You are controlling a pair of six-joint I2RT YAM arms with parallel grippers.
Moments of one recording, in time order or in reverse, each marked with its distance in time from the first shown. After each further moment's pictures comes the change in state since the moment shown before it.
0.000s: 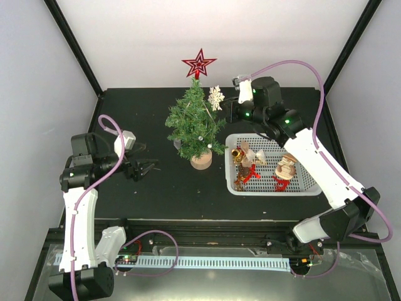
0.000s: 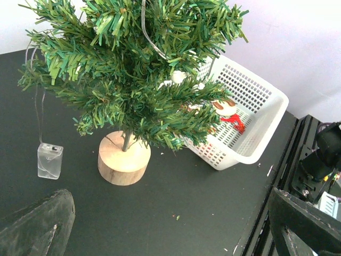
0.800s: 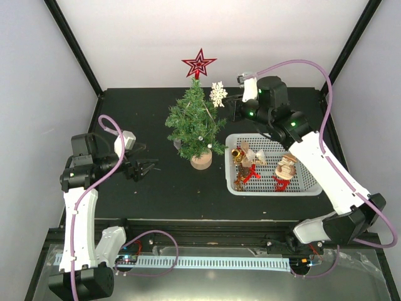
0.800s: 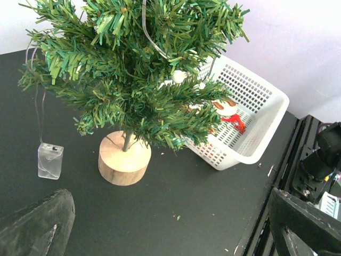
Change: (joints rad) left arm 0.000 0.000 -0.005 0.009 0.000 -0.002; right arm 0.000 -0.042 0.000 0.014 0.012 0.012
